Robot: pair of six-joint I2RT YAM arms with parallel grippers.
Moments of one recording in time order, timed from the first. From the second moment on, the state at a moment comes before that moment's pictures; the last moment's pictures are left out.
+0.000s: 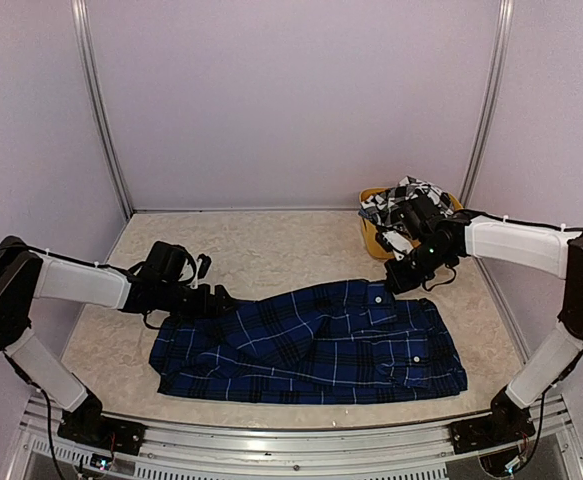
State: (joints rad) left arm -0.51 1.57 0.70 0.04 0.28 -0.49; right arm 0.50 1.59 1.15 -0.64 -0.12 0.10
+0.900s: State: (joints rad) left arm -0.57 1.57 0.73 0.05 0.12 -0.44; right arm 0.38 1.69 0.98 -0.47 -0.25 0.11
